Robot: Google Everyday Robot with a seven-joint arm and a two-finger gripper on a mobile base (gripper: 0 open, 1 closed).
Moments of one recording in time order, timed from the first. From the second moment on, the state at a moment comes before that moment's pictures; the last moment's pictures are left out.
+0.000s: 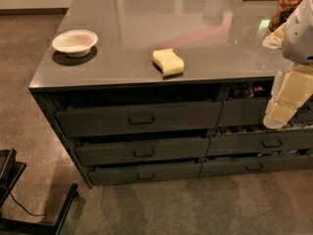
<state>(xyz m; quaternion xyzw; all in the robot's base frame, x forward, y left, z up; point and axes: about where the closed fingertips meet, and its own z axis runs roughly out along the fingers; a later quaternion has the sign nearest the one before) 0.438 -0.217 0.976 -0.60 0.78 -0.03 0.16</state>
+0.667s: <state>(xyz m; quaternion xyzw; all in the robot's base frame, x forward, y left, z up) 0.438 -0.216 0.969 -0.61 0.78 -0.03 0.16</state>
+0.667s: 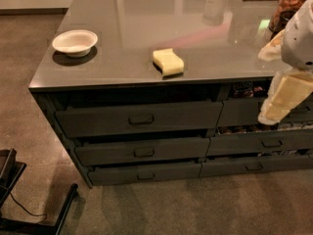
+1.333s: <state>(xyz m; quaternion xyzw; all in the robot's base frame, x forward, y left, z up) 0.428 -0.208 0.853 -0.61 0.78 0.02 0.18</state>
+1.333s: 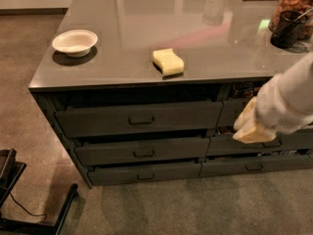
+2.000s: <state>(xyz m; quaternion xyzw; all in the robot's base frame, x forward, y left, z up) 0.446 -0.192 0.755 -0.59 0.78 0.05 0.20</state>
